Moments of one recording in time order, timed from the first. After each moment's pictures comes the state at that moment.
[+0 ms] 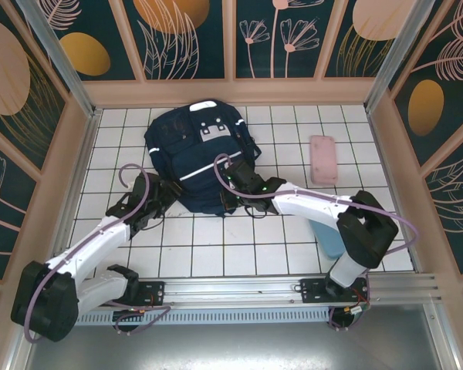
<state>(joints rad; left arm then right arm) -0.40 1.07 0.55 -0.28 -0.04 -1.13 0.90 1.63 1.05 -0.30 -0.01 0.52</state>
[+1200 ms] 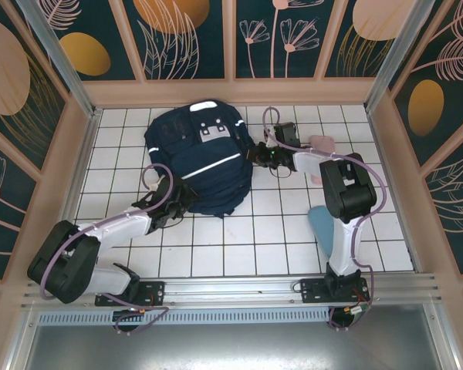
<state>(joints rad) -0.54 1.36 0.56 -0.03 -0.09 -1.26 0.35 2.01 1.22 0.01 -0.57 0.66</state>
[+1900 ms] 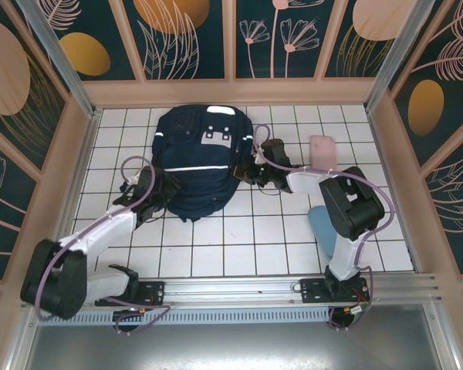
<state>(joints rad) -0.37 1.20 0.59 -0.20 -0.10 -1.13 0.52 1.84 1.00 0.17 -0.53 0.89</state>
